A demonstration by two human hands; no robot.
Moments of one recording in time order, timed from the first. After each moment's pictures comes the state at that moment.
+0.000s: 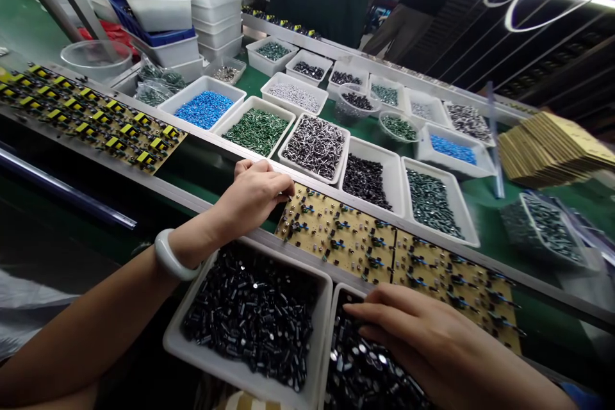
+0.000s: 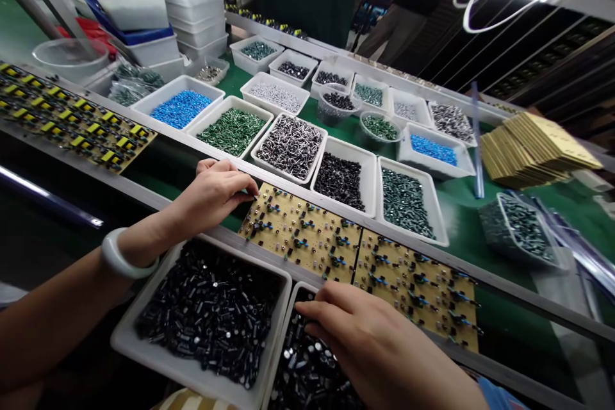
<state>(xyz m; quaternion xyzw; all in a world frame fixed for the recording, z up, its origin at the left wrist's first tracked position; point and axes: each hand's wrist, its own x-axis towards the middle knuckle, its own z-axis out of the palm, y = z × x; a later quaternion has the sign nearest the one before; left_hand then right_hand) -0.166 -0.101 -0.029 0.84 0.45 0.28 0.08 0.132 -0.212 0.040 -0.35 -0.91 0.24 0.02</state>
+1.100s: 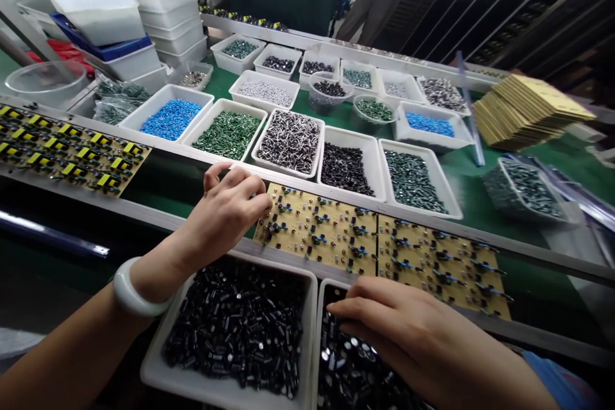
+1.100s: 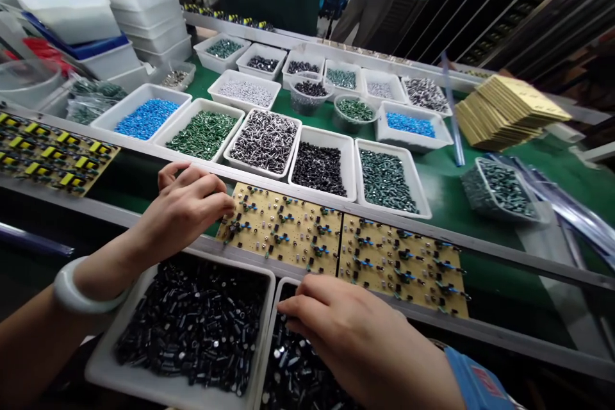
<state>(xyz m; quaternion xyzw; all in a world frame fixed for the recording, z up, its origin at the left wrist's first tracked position) -0.161 -0.115 -0.014 0.90 0.38 0.20 -0.06 0.129 -0.214 0.040 -0.38 -0.88 0.27 0.05</state>
